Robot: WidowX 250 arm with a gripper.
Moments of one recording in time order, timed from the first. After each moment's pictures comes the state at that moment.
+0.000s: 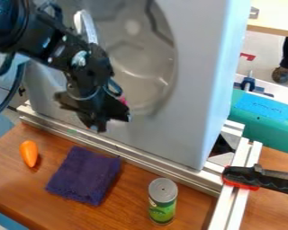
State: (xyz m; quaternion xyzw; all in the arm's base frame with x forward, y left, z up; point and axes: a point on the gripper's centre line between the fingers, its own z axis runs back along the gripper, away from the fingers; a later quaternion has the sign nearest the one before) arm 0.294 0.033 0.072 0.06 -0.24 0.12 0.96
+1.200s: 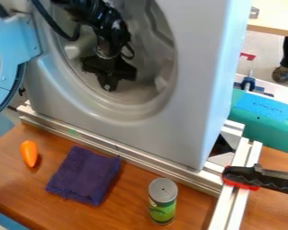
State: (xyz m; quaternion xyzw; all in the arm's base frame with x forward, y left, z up) arm 0.422 0.102 0.048 0.12 -0.22 0.15 0.96
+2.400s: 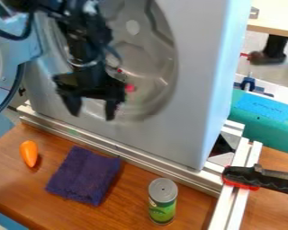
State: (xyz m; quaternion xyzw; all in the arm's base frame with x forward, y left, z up) arm 0.296 0.033 0.082 0.04 -0.12 0.14 0.98
